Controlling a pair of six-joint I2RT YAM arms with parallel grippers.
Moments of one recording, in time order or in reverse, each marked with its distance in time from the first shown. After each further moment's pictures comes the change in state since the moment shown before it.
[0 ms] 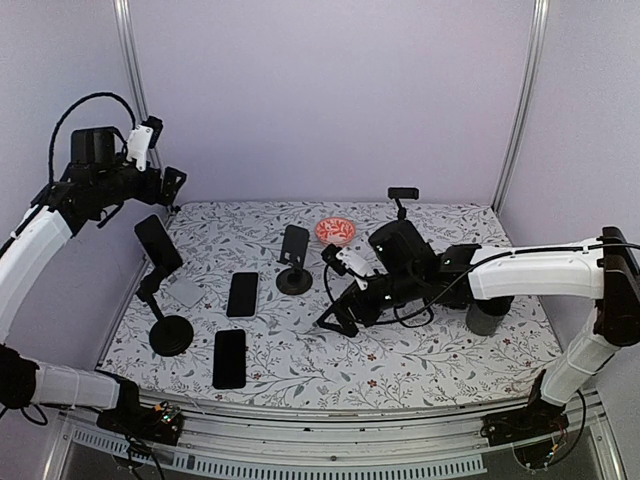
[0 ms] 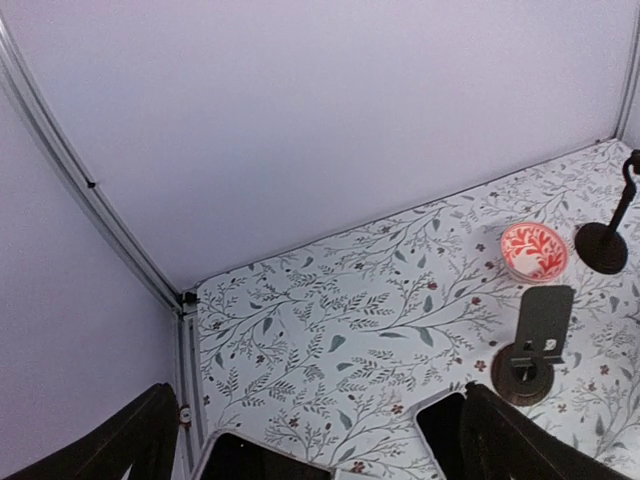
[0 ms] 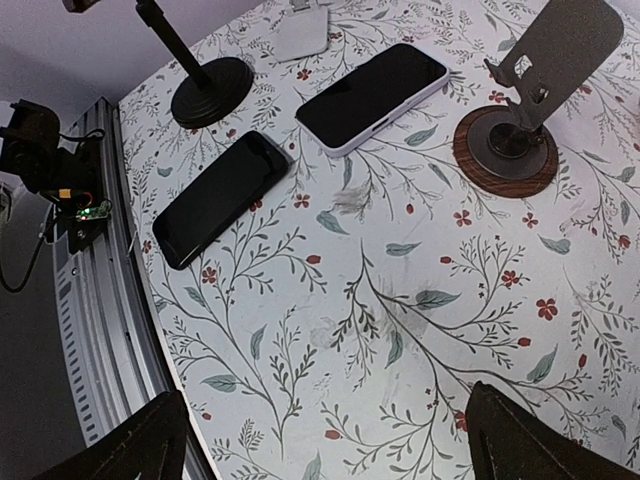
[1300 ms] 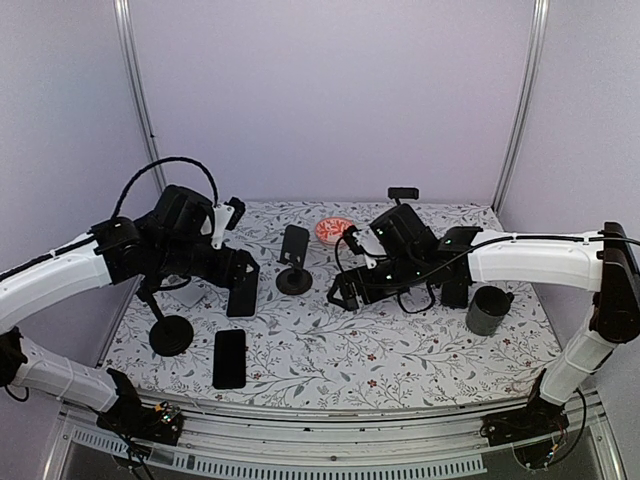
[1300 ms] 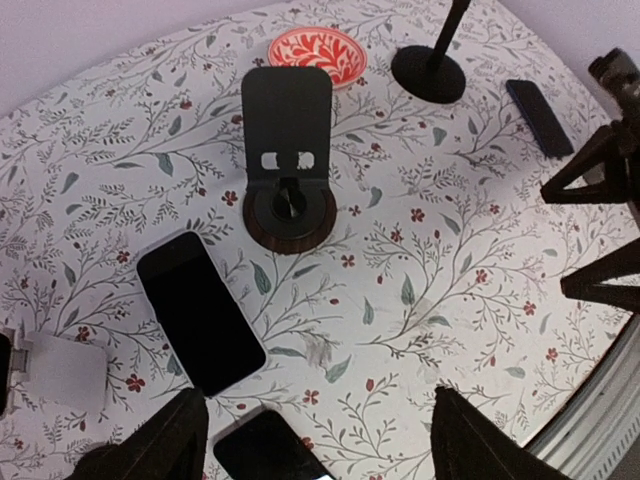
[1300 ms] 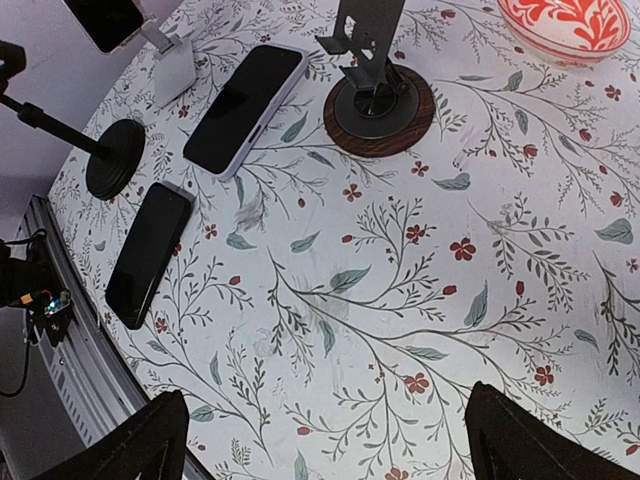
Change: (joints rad) left arm -0.594 0.038 -0.220 -0.132 -0.158 -0.466; right arm -0.059 0.024 0.106 -0.165 0.142 0.259
